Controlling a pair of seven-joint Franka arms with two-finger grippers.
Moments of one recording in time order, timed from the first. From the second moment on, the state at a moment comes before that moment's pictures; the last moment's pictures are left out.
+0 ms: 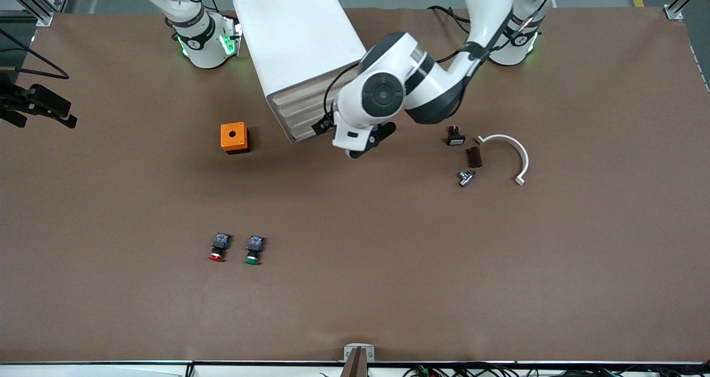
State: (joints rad) left arm -0.66 0.53 -0.12 -1.34 -0.44 1.81 -1.32; right arm -0.05 -0.02 -0.01 -1.54 0.01 1.52 -0.02
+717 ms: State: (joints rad) left arm -0.33 0.17 -0.11 -1.31 -0.30 1.39 -0.81; right arm -0.05 -0.02 -0.01 -1.54 0.01 1.52 0.03
